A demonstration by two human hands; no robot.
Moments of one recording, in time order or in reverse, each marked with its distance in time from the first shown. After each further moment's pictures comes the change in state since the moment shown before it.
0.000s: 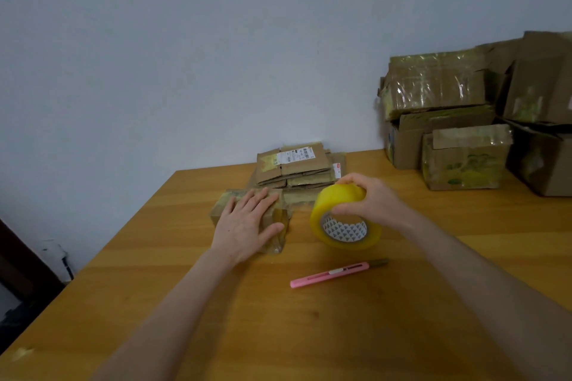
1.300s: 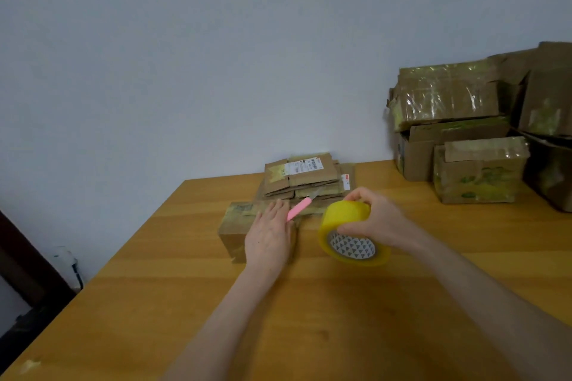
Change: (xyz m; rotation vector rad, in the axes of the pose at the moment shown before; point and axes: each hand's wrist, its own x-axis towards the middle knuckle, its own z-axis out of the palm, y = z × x) left_hand 0.010 0.050 -0.007 -0.217 0.217 -0.232; right_hand -0.009 -0.015 0.004 -0.010 -0.033 0.035
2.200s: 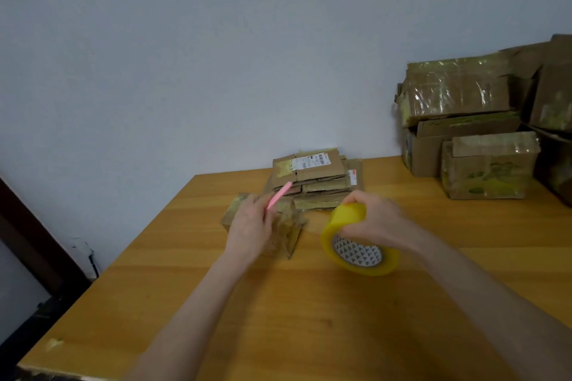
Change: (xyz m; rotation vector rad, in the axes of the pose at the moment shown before) left_hand -0.003 -0.026 -0.037 -0.213 0.023 -0.029; right_hand -0.016 -0.020 0.006 -0.093 -0.084 0.032
